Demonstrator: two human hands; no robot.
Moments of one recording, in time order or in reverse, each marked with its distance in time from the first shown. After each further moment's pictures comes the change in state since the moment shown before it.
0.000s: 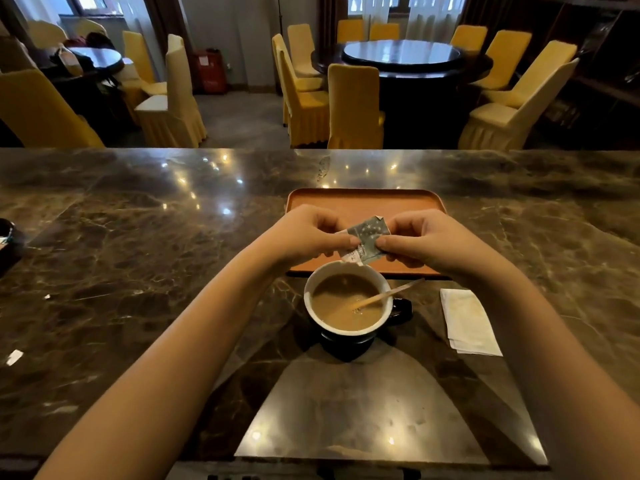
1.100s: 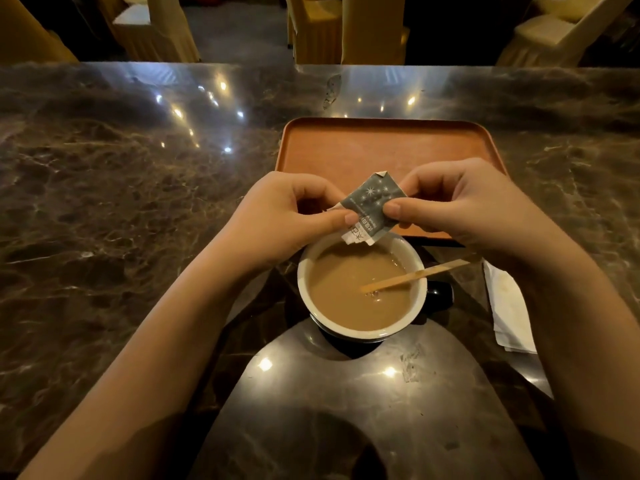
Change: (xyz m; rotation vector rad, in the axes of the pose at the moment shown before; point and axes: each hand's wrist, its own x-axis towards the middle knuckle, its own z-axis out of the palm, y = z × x) left_hand -0.008 -0.037 0.012 -0.040 0.166 0.071; right_hand 0.023 0.027 0.012 0.045 -0.041 -0.100
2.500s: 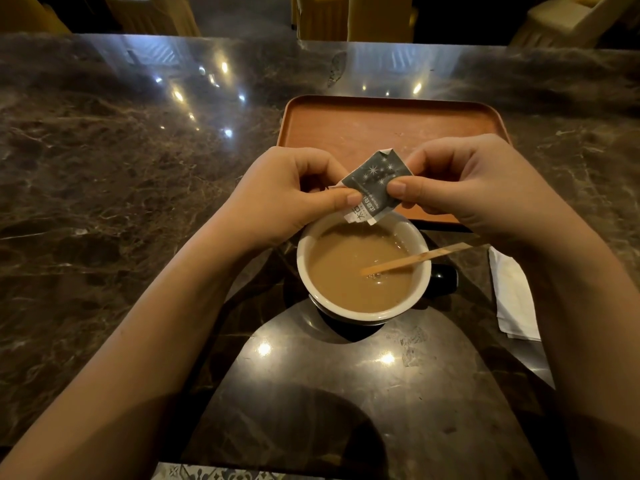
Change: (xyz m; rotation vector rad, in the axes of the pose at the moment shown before) left_hand 0.003 -0.004 0.004 -0.003 0.031 0.030; right_hand -0.002 -0.001 0.002 0.009 0.000 -0.029
